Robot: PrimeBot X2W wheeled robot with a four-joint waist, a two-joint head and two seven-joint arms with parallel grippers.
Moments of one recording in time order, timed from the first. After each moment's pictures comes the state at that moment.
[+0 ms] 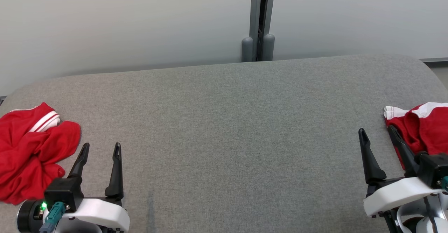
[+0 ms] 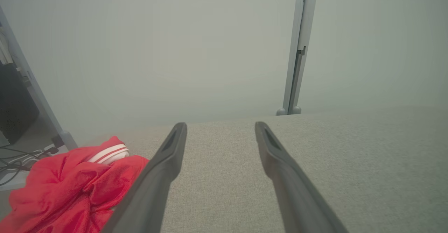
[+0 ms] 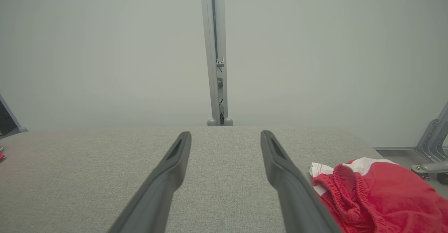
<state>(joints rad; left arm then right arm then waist) -0.05 0.46 -0.43 0.00 -0.55 0.39 -0.20 -0.05 -0.06 -0.04 0.00 0.15 0.13 0.00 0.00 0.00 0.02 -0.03</state>
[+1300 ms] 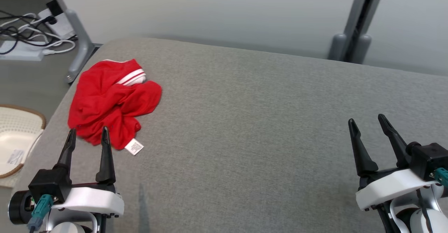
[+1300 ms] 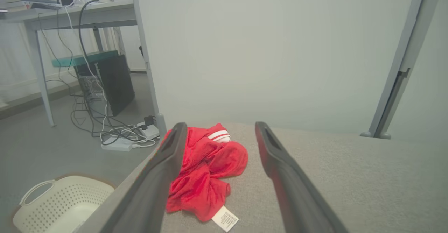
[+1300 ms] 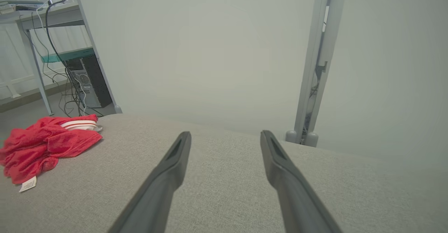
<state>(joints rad) -0.09 0.43 -0.37 0.01 -0.56 0.40 -0.25 -0.08 -0.06 0.01 -0.04 0.14 0.13 0.01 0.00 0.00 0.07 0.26</state>
